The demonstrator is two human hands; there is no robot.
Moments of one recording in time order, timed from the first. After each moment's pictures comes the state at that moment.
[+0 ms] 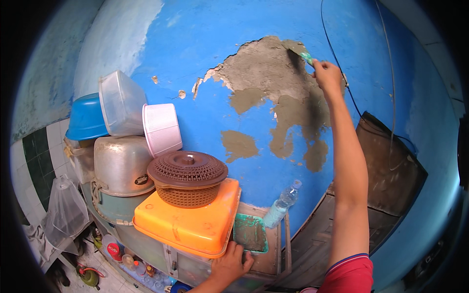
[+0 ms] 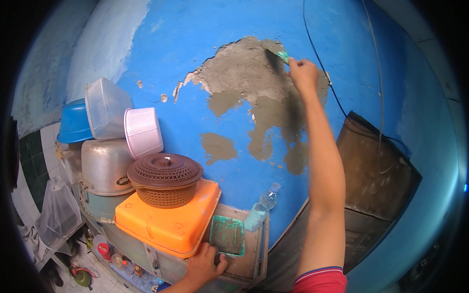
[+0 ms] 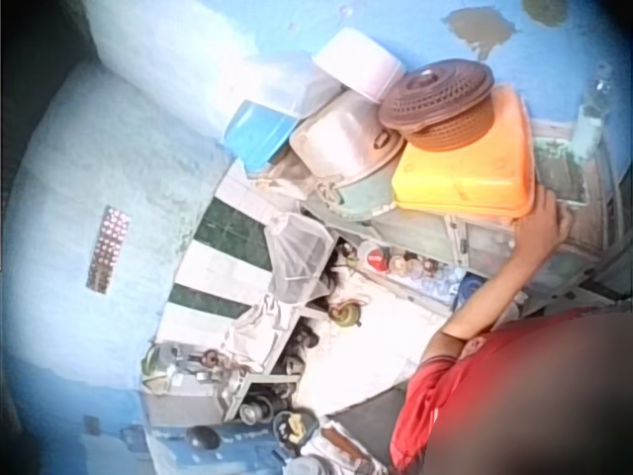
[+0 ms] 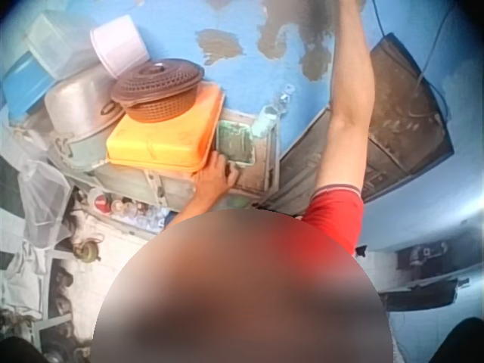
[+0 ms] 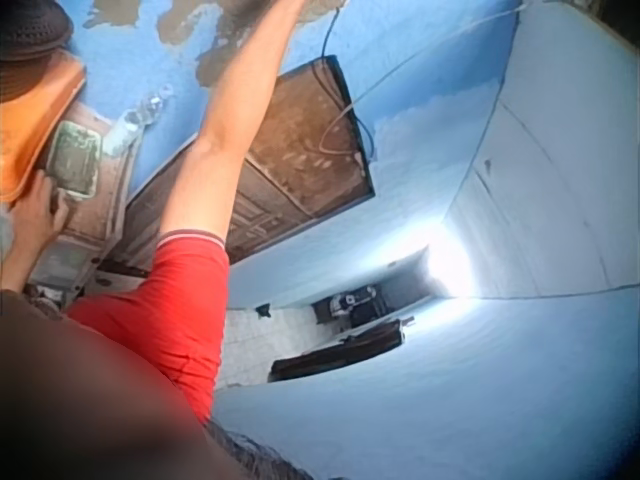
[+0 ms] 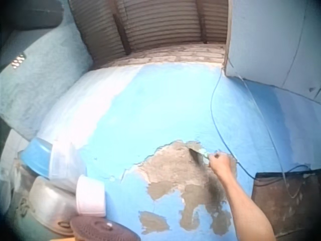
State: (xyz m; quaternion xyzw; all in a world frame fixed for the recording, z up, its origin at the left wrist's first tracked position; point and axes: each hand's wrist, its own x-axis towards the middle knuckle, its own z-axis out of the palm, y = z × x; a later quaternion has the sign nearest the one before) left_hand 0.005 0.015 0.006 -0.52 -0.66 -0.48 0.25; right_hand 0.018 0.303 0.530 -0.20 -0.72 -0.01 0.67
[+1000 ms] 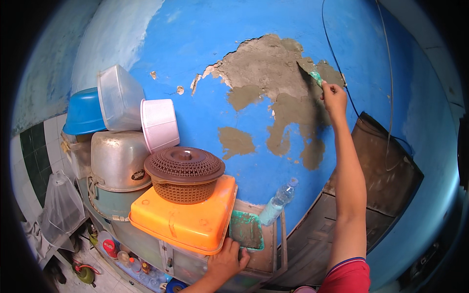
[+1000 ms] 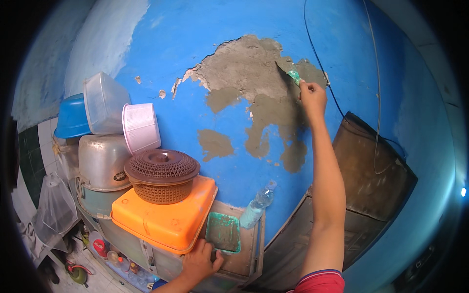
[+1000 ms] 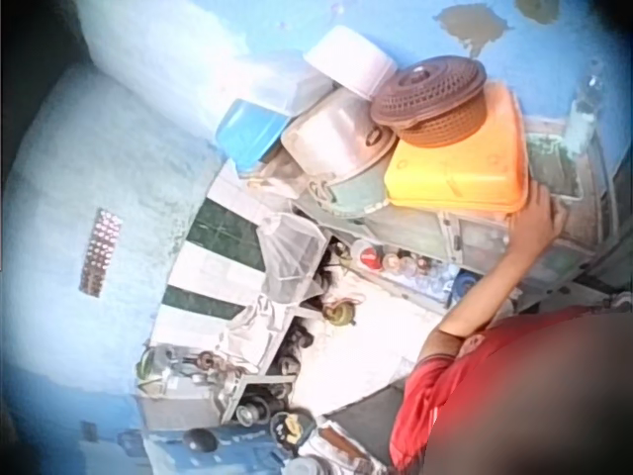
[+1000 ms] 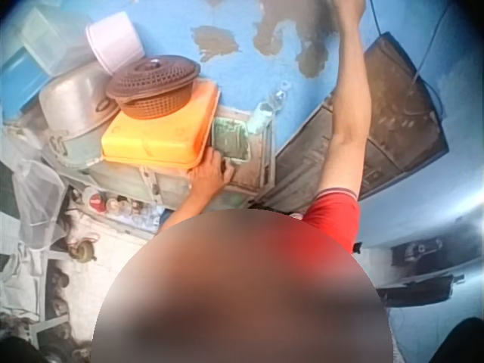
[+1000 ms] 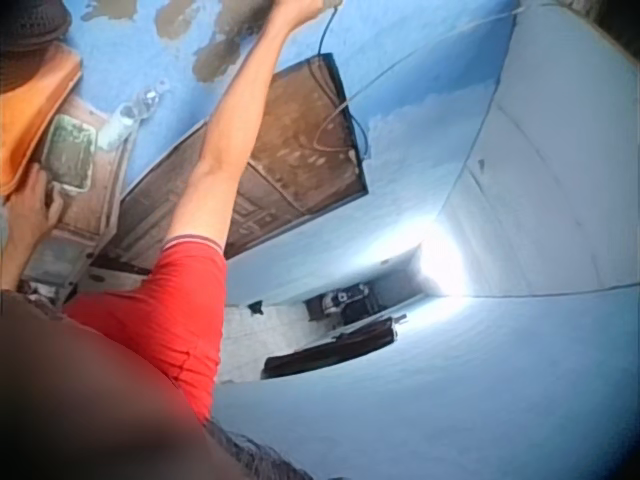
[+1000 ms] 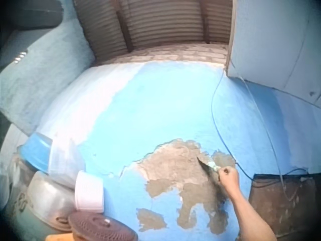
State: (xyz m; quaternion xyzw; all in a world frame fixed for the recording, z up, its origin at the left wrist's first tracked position) left_hand 0.006 0.013 0.005 -0.51 -0.67 -0.48 0.25; right_hand 0.058 0.328 0.472 -0.20 -0.71 0.03 0.67
